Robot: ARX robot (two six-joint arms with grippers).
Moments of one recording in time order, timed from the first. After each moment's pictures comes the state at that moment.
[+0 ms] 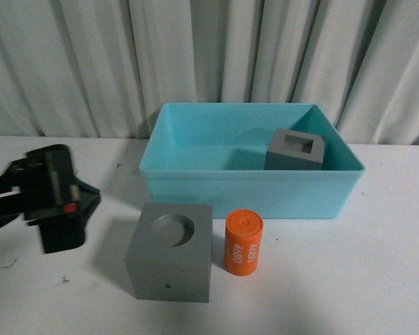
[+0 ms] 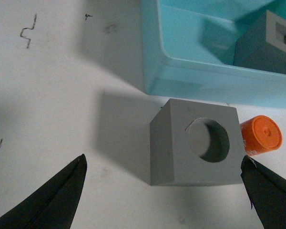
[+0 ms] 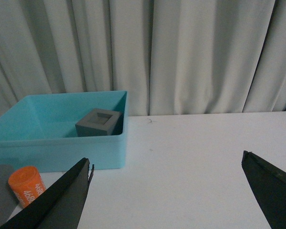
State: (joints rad) left arm -0.32 1.33 0.47 0.28 -0.08 -0.38; right arm 0.00 0.00 0.01 0.00 0.00 0.01
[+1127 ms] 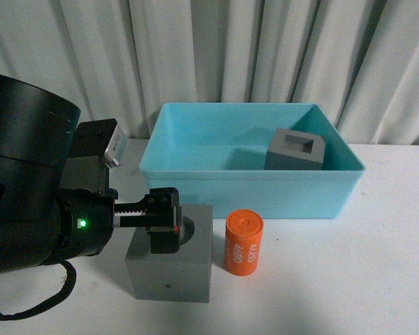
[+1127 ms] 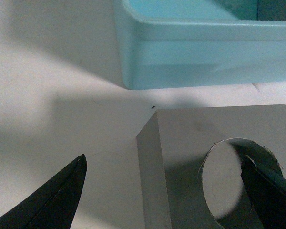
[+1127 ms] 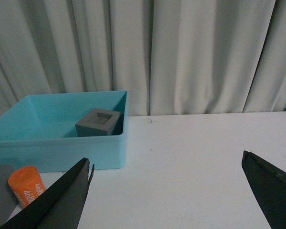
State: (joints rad) left arm -0.36 1.85 0.71 0.44 -0.04 -0.28; right arm 0.00 0.00 0.01 0.00 0.00 0.01
